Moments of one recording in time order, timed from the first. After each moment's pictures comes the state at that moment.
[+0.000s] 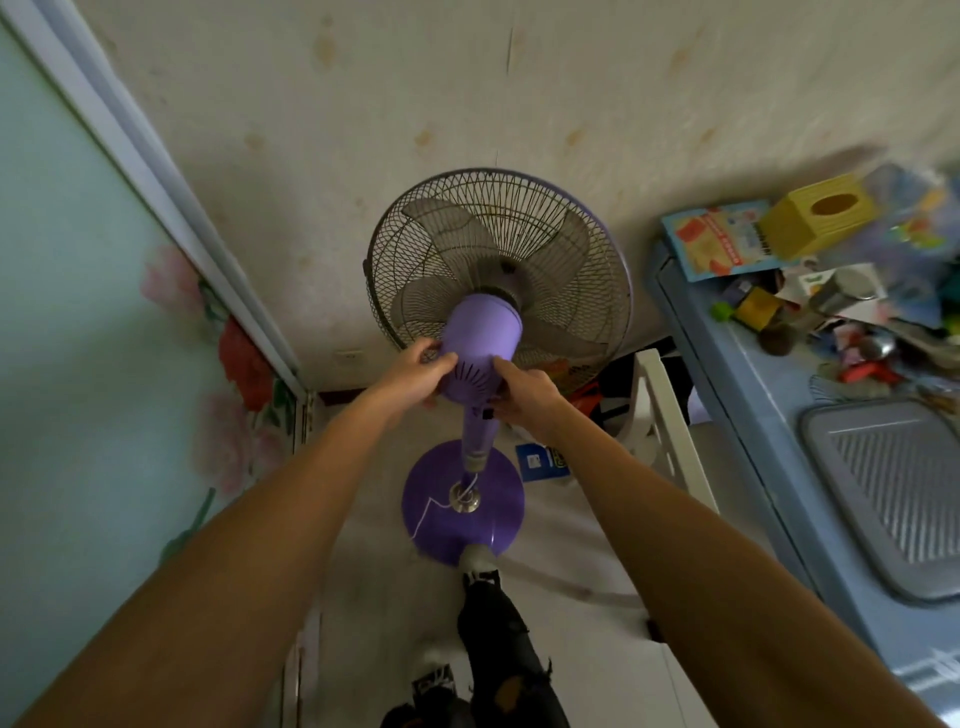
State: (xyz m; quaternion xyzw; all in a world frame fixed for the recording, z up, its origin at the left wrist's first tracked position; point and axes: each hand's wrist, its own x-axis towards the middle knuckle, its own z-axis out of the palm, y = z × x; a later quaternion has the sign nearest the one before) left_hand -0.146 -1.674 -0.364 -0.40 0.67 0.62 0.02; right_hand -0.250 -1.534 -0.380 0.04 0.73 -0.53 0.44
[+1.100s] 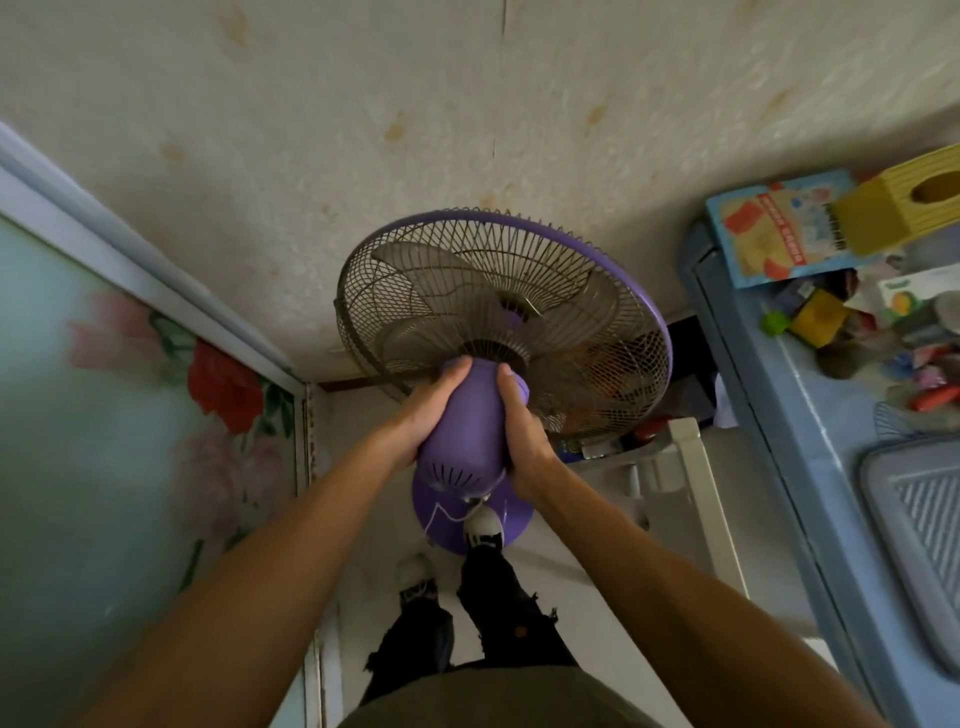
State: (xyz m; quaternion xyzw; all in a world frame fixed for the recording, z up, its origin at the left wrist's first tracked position) left_hand -0.245 -1.712 -0.395 -0.44 0.53 0.72 0.10; right_hand -0.304 -1.587 -0.403 0.21 0.60 -0.59 0.50
